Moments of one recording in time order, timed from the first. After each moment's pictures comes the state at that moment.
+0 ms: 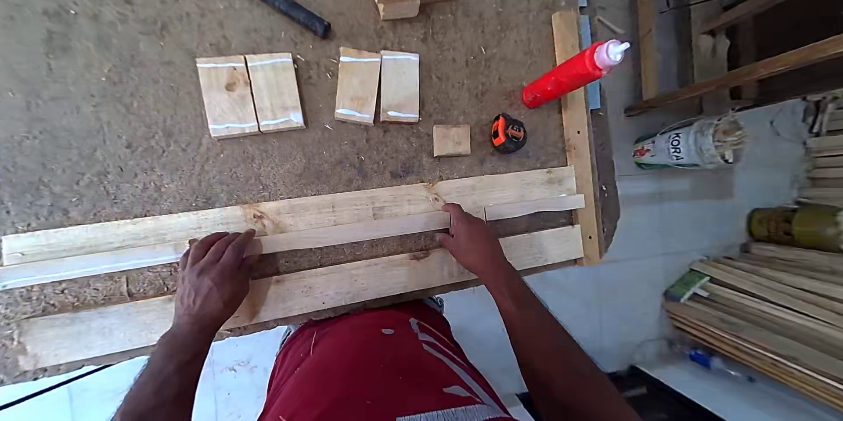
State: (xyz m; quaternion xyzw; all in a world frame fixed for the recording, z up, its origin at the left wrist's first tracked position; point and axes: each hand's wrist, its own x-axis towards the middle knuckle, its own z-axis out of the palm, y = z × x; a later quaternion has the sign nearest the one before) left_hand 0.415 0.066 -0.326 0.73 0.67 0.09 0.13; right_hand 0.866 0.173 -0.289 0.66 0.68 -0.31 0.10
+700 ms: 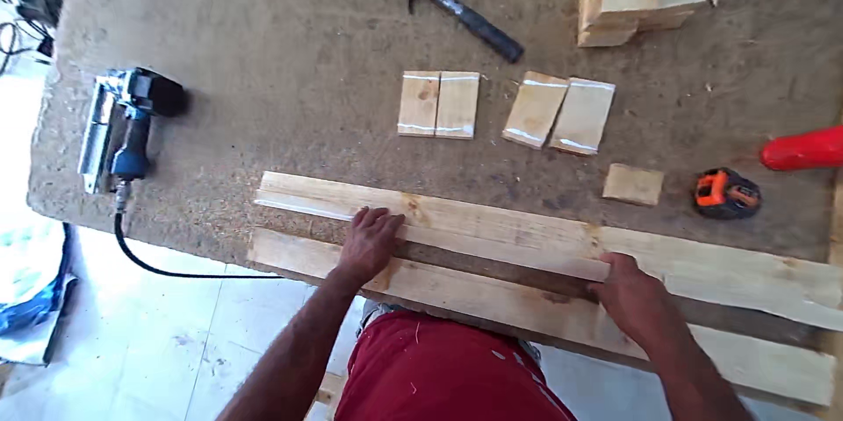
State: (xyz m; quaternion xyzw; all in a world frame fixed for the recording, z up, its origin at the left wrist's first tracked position) left_hand 0.399 0.065 -0.322 0.73 0.67 0.10 0.11; right_hand 0.845 0.179 -0.287 0.67 0.67 -0.27 0.15
